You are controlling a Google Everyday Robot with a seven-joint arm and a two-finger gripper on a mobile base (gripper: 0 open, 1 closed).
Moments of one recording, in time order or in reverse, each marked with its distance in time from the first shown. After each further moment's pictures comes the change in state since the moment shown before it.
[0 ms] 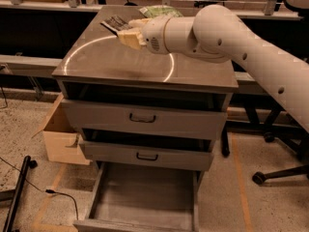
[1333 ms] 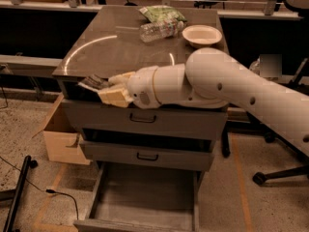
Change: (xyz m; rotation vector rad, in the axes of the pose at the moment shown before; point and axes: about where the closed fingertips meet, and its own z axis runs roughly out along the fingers) arm 0.065 0.163 -0.031 -0.252 0.131 0.120
